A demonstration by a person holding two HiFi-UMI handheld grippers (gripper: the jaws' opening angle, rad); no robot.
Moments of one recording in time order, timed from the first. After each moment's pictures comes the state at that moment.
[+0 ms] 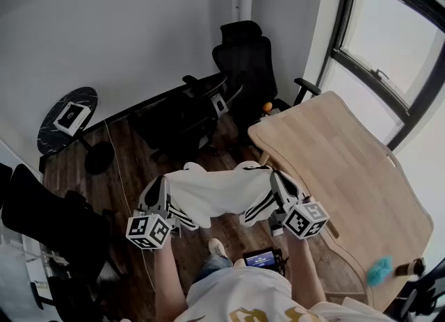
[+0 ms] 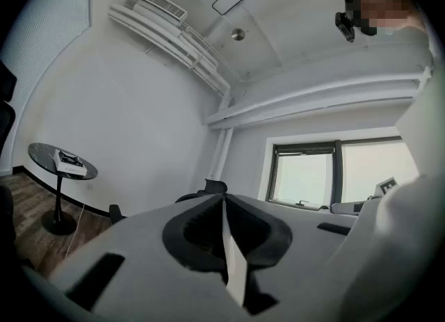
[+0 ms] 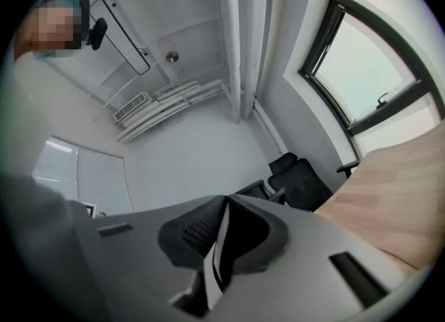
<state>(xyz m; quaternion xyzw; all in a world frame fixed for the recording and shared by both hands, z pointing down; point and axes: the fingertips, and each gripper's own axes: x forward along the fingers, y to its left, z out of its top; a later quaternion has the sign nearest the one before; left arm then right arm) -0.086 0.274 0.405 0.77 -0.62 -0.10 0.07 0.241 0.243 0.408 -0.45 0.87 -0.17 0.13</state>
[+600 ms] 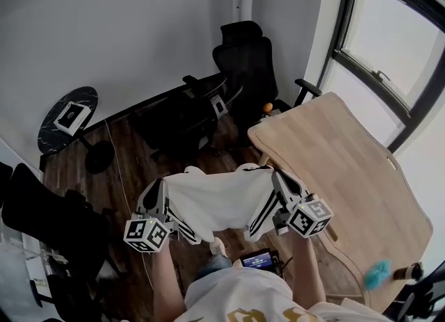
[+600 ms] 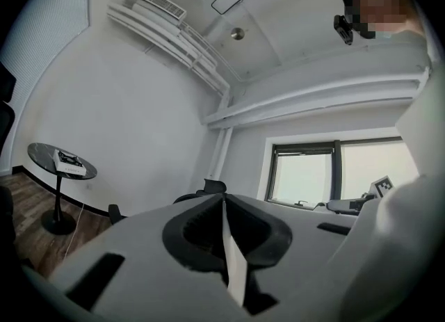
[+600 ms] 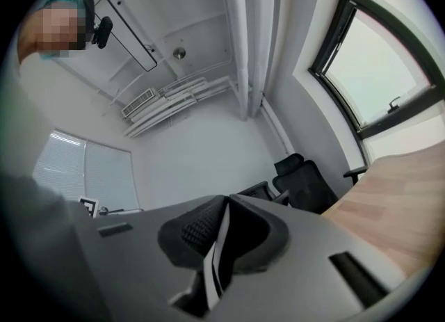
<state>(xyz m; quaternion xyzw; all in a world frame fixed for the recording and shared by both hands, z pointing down) -0.080 0.281 0.402 0.77 -0.62 -0.10 0.07 0.249 0.235 0.397 -0.43 0.88 -0.15 0.11</state>
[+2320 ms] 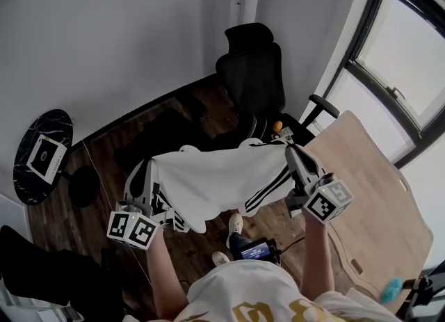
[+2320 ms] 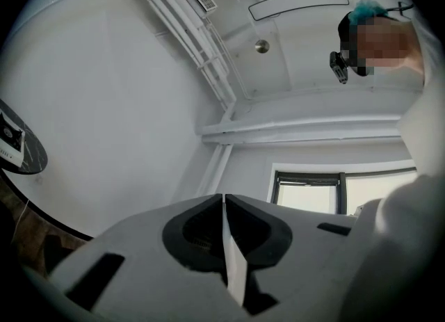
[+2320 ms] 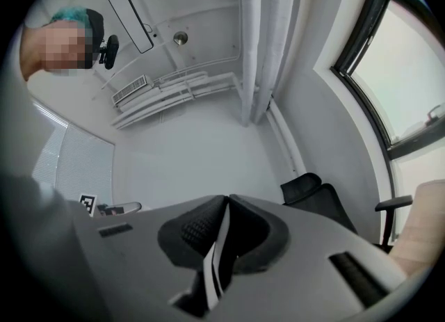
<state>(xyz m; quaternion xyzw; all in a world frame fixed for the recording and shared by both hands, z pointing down) -0.239 -0.071 0.332 0.81 -0.54 -0.21 0.07 0.101 -0.094 0.326 -0.46 0.88 -0.08 0.11</state>
